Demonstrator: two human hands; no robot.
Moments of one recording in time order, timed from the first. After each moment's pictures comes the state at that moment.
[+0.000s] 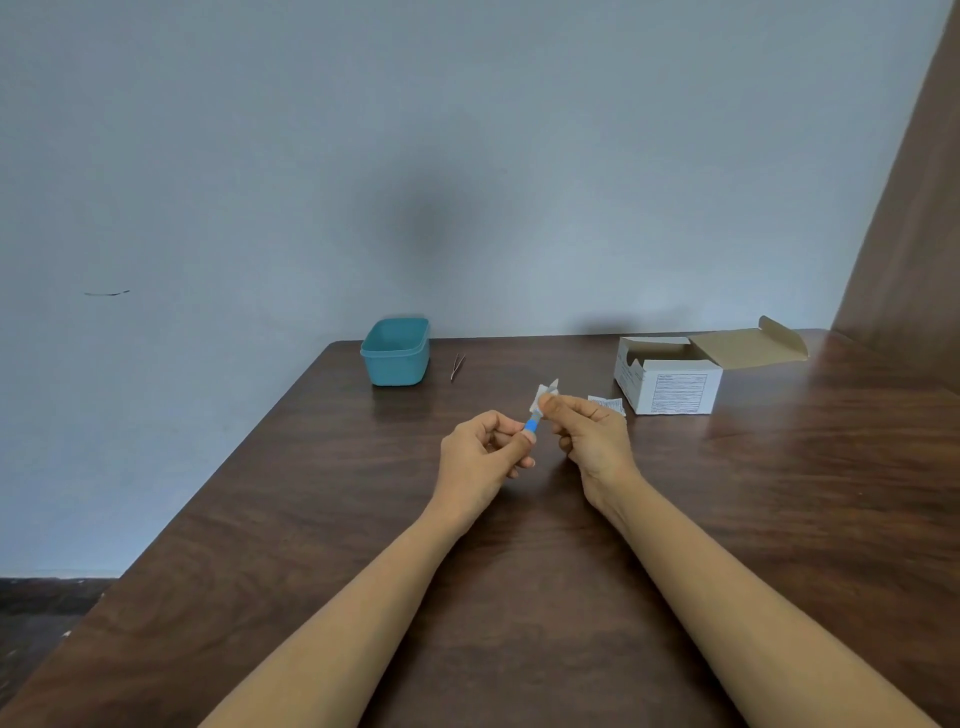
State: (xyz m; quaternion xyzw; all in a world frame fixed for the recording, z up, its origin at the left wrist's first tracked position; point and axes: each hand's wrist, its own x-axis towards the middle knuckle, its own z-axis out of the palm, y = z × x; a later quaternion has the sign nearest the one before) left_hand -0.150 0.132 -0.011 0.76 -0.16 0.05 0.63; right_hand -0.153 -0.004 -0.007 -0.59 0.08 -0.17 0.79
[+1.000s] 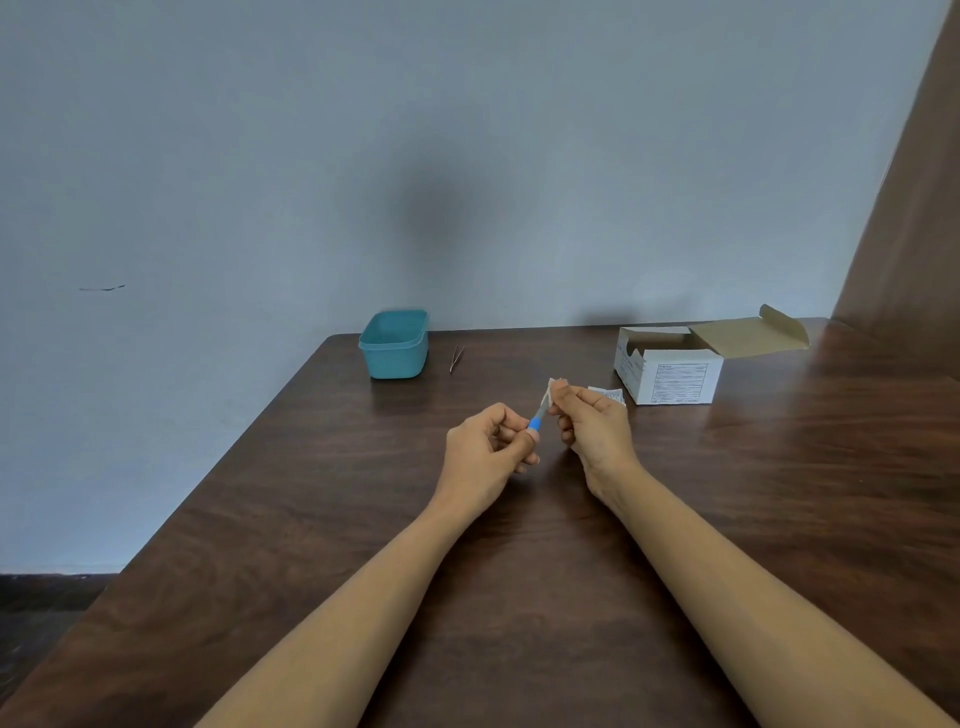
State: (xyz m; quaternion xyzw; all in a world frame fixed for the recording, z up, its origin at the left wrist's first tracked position) left_hand -0.153 0.131 -0.013 0.78 -0.19 0.05 0.59; right_hand -0.151 -0.004 -0.006 -0.61 0.11 -0.18 0.77
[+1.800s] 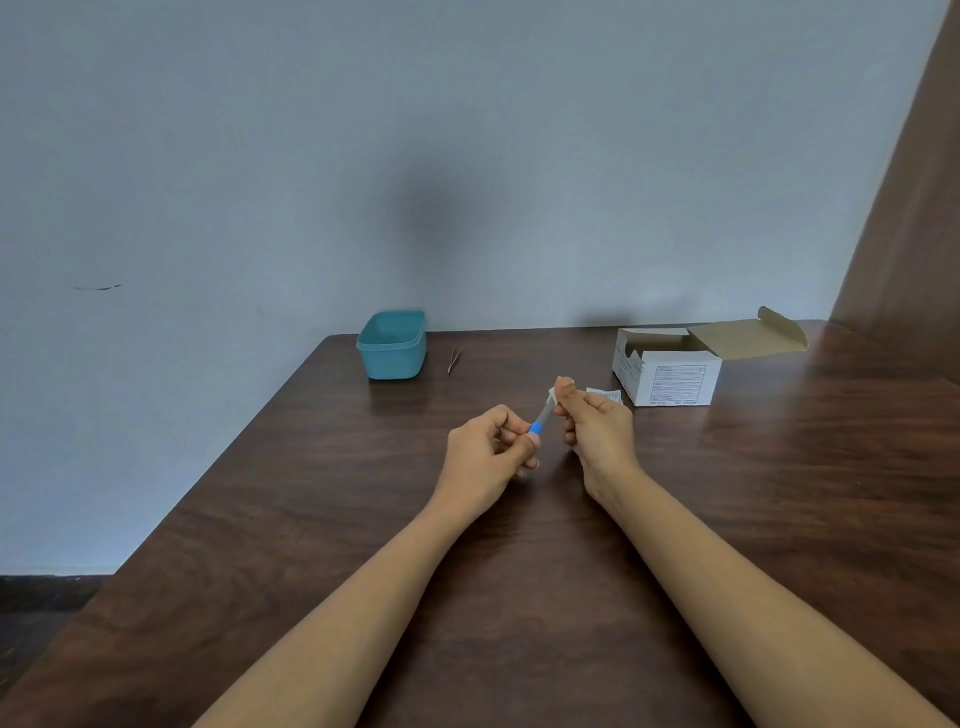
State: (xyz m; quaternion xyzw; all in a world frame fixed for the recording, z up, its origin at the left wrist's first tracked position) left_hand -0.153 0.130 -0.012 0.79 -0.20 0.04 0.58; right_hand -0.150 -0.003 -0.008 -0.58 0.14 -0.21 0.77
